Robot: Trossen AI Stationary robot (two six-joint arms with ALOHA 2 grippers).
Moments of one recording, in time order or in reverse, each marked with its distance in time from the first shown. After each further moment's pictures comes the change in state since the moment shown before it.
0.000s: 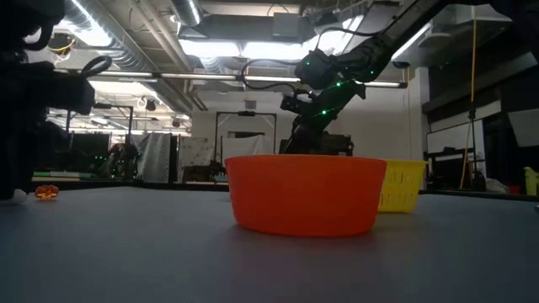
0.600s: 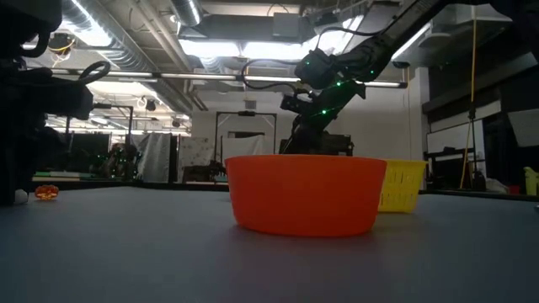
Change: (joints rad) left arm 0.000 -0.002 -0.042 0.050 -0.001 -0.007; right arm 0.000 -0.002 0.000 0.000 0.000 0.000
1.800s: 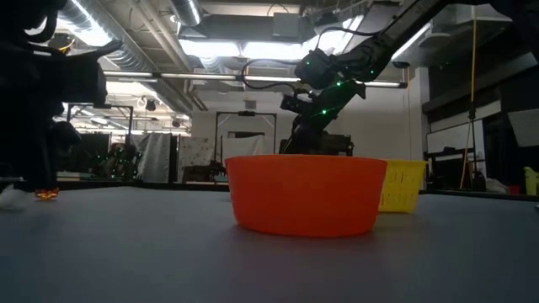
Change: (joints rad) left arm 0.000 0.003 -0.005 0.215 -0.057 -0.001; right arm 0.000 0.000 0.000 0.000 0.000 0.000
